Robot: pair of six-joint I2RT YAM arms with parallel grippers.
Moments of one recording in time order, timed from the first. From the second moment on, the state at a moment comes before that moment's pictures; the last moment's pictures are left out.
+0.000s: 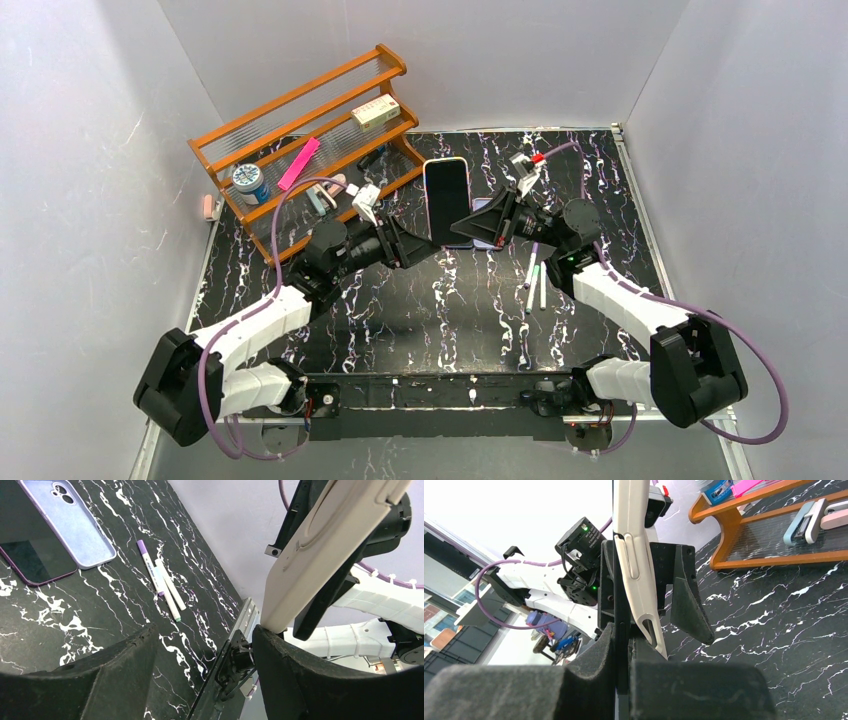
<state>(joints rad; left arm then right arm) -0.60 1.14 0.58 0.50 0.46 -0.84 0.45 1.23 0.66 0.90 -0.91 1.02</state>
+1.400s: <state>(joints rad) -0.60 1.22 0.66 0.60 0.49 -0.86 0.44 1.20 0.64 0.86 -0.92 1.02</state>
